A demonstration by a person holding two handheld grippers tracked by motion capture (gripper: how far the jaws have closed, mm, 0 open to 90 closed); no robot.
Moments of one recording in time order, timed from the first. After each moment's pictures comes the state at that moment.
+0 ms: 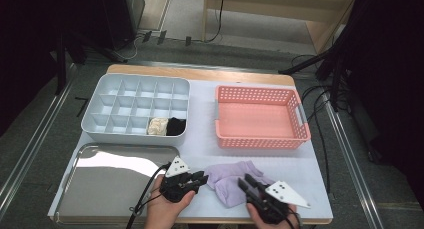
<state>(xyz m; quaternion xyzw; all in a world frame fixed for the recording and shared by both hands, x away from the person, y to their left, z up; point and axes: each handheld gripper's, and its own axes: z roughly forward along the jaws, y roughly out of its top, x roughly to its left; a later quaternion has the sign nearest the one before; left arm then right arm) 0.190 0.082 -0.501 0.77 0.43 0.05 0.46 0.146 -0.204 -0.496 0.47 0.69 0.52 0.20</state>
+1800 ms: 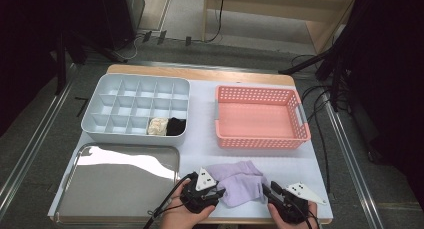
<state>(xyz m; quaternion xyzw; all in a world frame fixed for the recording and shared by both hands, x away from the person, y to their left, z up) 0.176 0.029 -0.514 0.84 0.37 0.07 0.39 0.152 -0.250 -0.531 0.56 0.69 0.42 0.17</state>
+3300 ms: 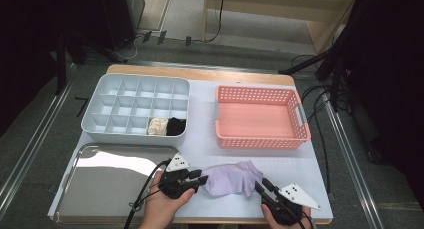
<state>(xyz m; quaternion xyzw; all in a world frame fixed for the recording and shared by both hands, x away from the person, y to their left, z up) 0.199 0.086 -0.500 0.79 0.43 0.03 0.43 0.148 -0.228 -0.521 0.50 0.70 0.46 0.21</state>
